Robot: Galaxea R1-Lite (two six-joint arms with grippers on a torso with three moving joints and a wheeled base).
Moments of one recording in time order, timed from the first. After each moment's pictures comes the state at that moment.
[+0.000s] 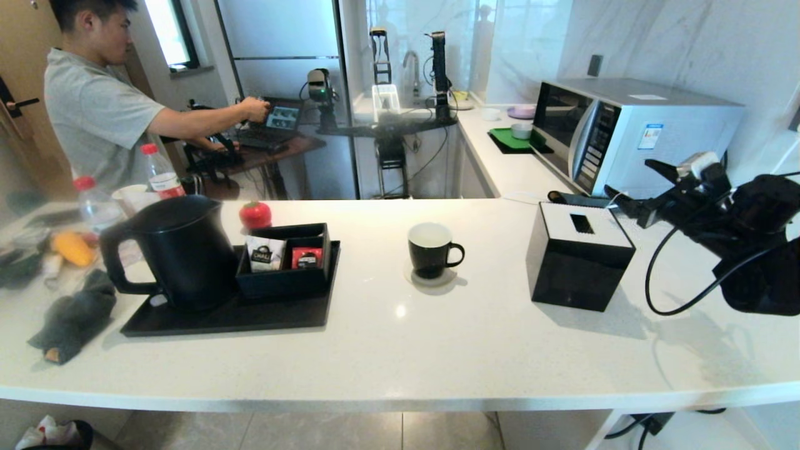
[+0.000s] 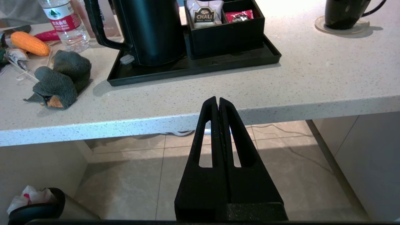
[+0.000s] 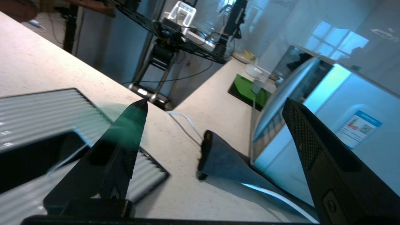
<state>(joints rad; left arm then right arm) 0.00 0.00 0.00 0.01 -0.01 0.09 -0.23 2.19 -1.10 -1.40 0.58 -0.31</state>
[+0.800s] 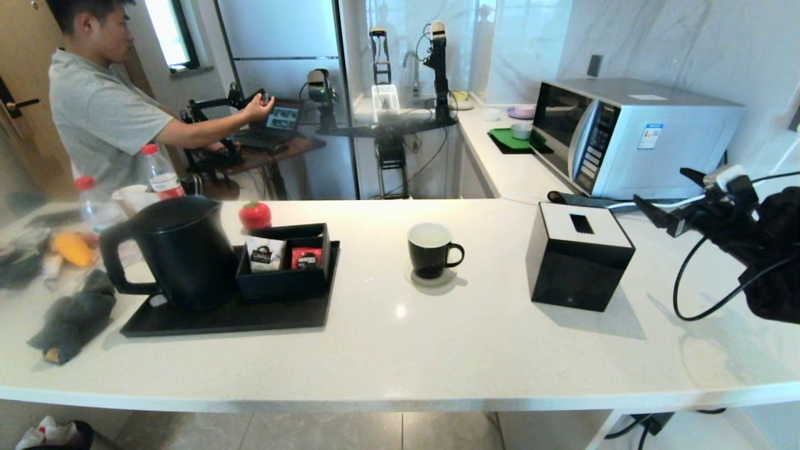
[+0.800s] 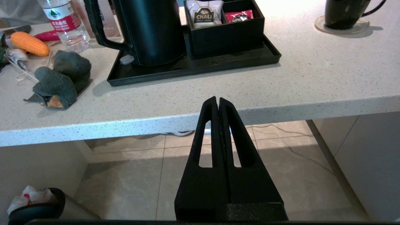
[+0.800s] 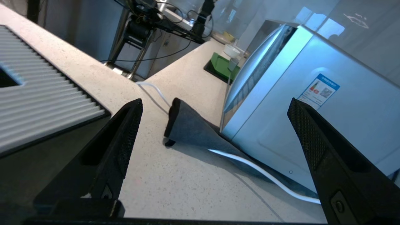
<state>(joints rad) 0.00 0.00 0.00 0.01 -0.01 0.09 -0.34 2.24 -1.11 -1.41 0.60 -0.36</state>
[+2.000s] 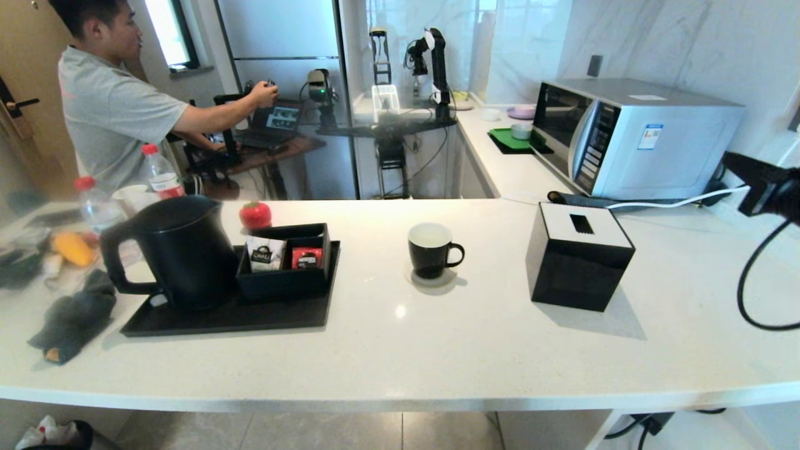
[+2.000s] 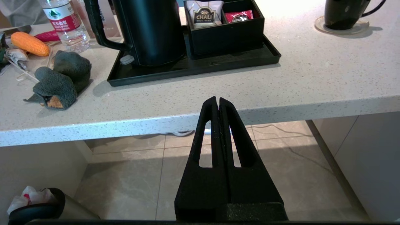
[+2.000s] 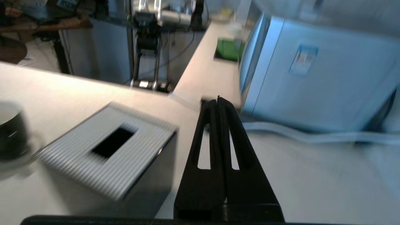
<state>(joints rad) 0.00 0.00 0.00 0.01 -0.01 0.09 -0.36 1.68 -0.76 -1.11 0.50 -0.06</state>
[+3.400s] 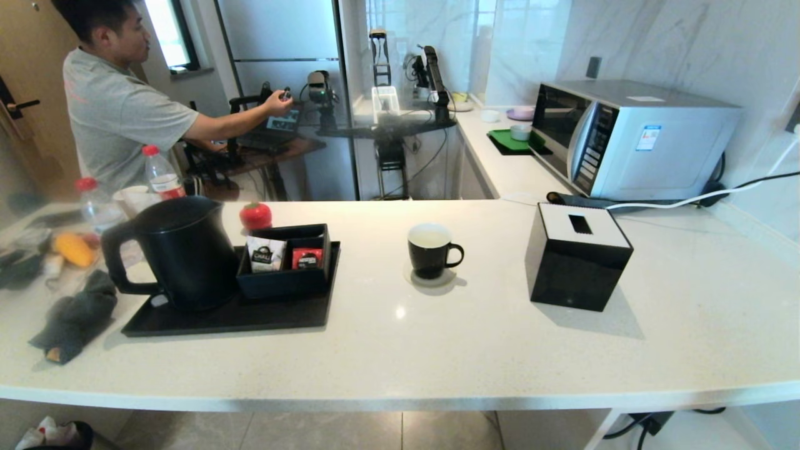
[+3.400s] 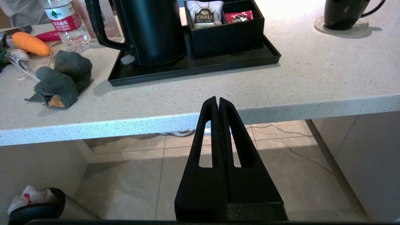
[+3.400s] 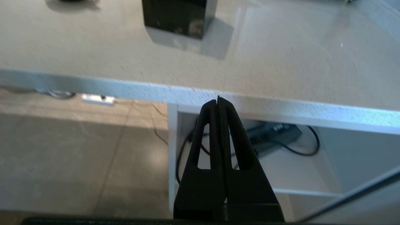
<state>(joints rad) 0.00 0.00 0.00 0.01 -0.01 0.09 -0.01 0.12 0.00 0.00 0.02 -0.13</state>
